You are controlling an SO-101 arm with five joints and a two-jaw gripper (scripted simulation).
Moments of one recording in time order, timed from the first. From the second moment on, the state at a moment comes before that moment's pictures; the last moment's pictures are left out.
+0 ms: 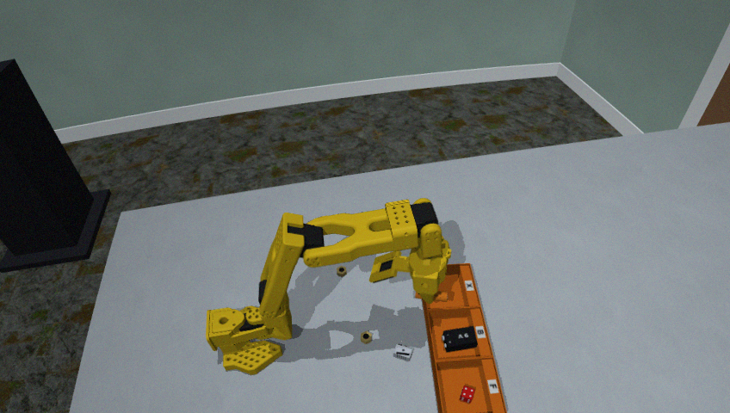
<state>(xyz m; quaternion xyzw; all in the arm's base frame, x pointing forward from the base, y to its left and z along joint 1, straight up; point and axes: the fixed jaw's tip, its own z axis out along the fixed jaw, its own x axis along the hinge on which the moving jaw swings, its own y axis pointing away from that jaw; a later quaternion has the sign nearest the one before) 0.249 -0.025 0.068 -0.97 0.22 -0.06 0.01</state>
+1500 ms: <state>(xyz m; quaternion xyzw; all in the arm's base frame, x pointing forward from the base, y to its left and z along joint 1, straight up) 0.273 -0.068 0.067 -0.99 0.11 -0.11 -0.01</state>
